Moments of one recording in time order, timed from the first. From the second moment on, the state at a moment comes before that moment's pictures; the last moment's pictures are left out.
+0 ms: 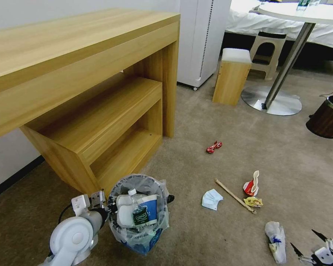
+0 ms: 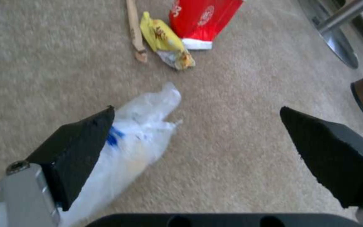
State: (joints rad) left arm 1.43 -1.09 -0.44 -2.12 -1.21 0.68 -0.71; right arm -1.84 0.80 0.70 1.37 0.10 0.45 -0.05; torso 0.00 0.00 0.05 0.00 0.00
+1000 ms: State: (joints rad) left arm 1.43 -1.08 -0.44 -2.11 -1.22 0.68 -0.73; right arm -1.79 0.87 0.51 1.36 0.10 0.36 0.10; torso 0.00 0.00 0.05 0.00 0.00
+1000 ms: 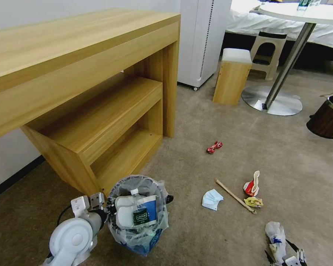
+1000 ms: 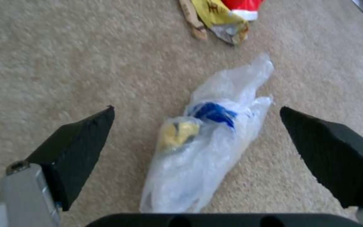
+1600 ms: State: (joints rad) left arm 1.45 -1.07 -0.44 -2.14 -1.23 0.67 -0.73; right arm -1.72 0.92 0.49 1.28 0.08 0.37 0.12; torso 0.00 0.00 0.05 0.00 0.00
